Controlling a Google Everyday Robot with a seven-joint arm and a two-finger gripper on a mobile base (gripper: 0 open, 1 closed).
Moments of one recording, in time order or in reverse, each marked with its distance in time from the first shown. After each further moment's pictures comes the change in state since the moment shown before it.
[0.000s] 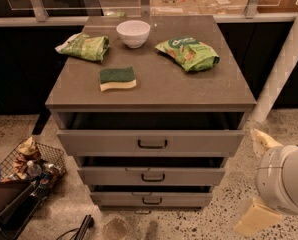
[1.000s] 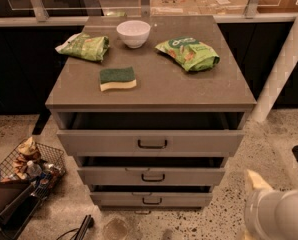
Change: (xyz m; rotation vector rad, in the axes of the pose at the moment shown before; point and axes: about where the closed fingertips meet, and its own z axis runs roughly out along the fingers) arm 0.066 0.058 0.105 -0.071 0.109 -0.014
